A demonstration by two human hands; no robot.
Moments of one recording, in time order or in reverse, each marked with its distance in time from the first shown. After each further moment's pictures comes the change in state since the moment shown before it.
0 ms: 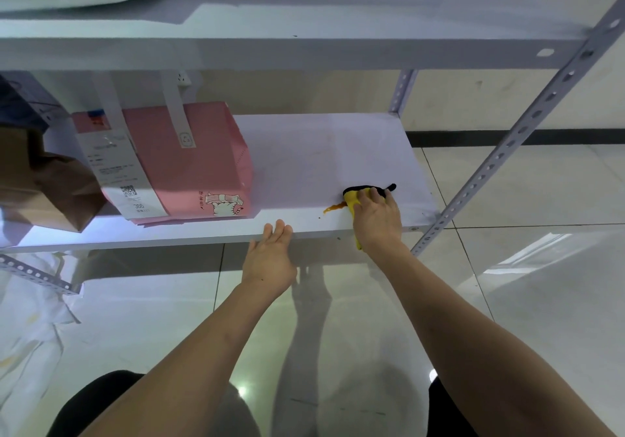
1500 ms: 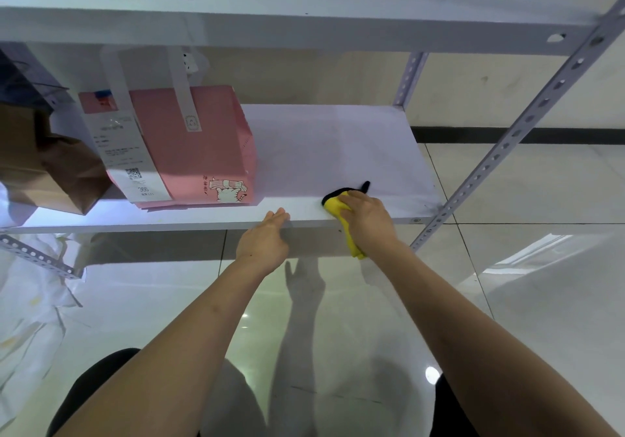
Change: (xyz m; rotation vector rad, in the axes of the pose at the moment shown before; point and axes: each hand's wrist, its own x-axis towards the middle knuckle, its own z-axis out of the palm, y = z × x) left_hand -0.006 -0.011 -0.017 -0.242 0.002 -0.078; right_hand -0.037 -0.010 -0.016 0.213 0.084 -0.359
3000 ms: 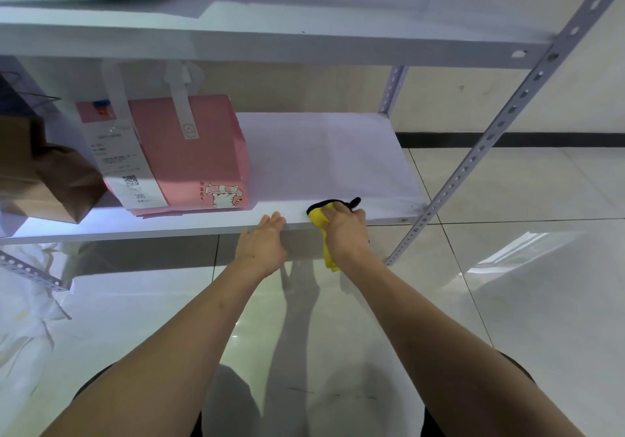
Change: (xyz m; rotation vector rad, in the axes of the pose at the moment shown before) left_hand -0.005 0.008 -0.006 0.197 -0.019 0.092; right_hand -0.010 -0.058 -0.011 -0.161 -0.222 0.226
